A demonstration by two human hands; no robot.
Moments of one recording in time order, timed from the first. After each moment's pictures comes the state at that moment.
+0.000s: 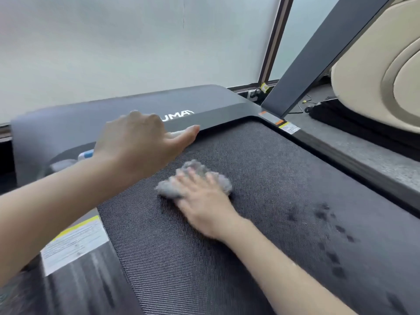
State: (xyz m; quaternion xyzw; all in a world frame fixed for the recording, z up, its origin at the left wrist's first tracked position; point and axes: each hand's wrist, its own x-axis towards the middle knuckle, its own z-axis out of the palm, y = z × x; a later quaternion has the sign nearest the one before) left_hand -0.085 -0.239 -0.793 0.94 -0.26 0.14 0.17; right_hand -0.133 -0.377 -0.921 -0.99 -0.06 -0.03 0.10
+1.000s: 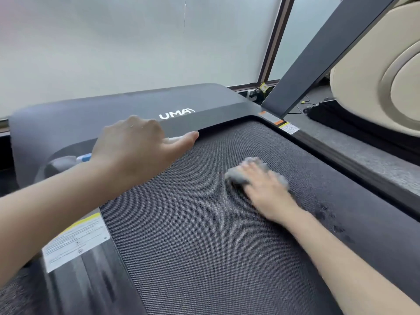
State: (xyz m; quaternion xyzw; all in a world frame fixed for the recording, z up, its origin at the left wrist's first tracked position) left_hand -0.084 -0.230 -0.803 0.94 -0.26 0.14 0.18; right_hand -0.162 -0.479 -0.914 -0.99 0.11 -0.03 0.07
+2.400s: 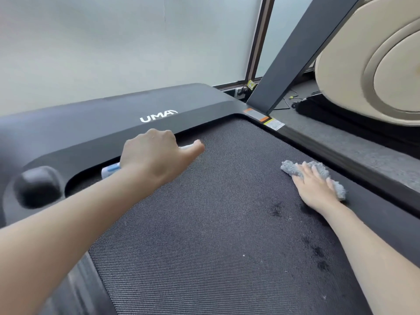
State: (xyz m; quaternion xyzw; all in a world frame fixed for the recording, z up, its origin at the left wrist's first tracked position) left_hand -0.081 -0.293 -0.824 0.94 -0.25 0.12 0.18; right_hand -0.204 -0.615 -0.934 -0.93 0.37 -0.01 0.09
